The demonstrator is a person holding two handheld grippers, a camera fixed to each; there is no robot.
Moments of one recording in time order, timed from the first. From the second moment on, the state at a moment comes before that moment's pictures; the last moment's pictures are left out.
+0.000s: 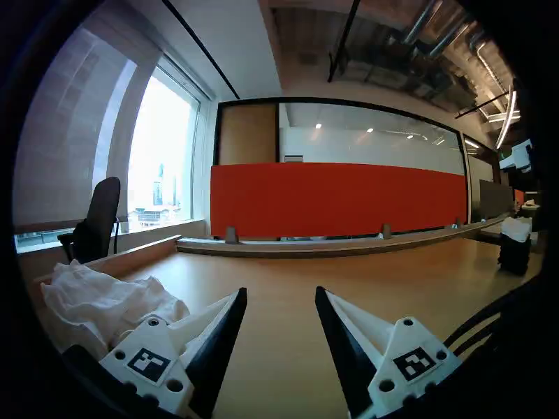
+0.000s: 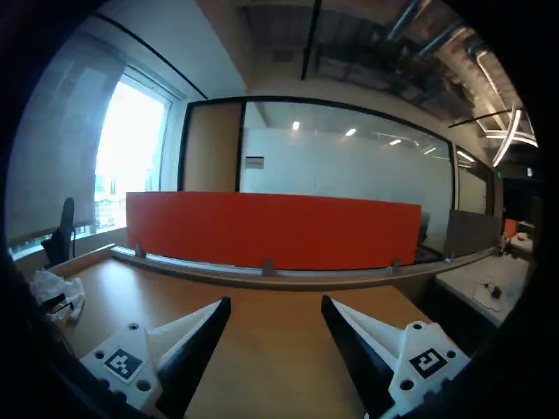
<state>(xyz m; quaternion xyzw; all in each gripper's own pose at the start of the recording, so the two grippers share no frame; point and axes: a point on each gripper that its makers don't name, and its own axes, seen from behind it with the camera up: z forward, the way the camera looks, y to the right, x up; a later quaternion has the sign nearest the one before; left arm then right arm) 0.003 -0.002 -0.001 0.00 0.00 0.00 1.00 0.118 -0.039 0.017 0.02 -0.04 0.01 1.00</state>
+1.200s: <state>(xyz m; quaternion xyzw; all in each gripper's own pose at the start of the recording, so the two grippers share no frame) 0.001 -0.001 -0.001 0.00 0.00 0.00 1.00 0.096 -0.012 0.012 0.00 -0.01 0.01 1.00</state>
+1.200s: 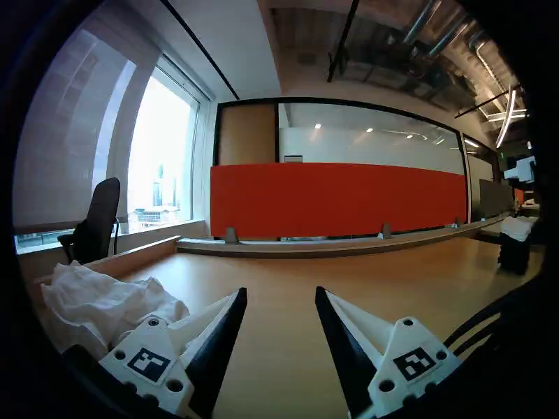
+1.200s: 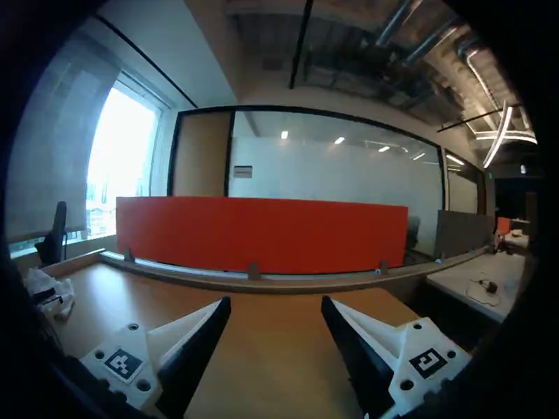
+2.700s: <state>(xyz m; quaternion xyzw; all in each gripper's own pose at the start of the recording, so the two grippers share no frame) 0.001 -0.001 0.000 0.00 0.00 0.00 1.00 -0.026 0.002 0.013 0.01 0.00 0.05 1.00</state>
